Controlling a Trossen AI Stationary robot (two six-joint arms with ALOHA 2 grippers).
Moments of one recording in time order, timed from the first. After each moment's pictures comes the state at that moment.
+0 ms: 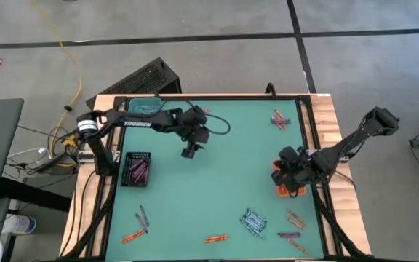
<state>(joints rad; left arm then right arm) 0.34 1.76 1.16 -0.31 0.22 0.58 0.55 1.00 0.60 -0.96 0.61 1.35</state>
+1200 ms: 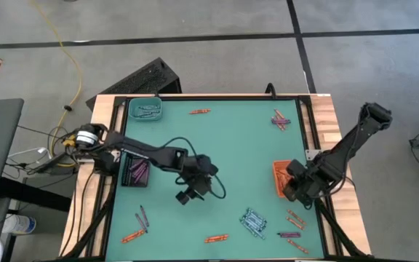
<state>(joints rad) -0.13 1.77 1.16 -0.21 0.36 0.47 0.80 1.00 0.60 -1.01 0.28 1.62</state>
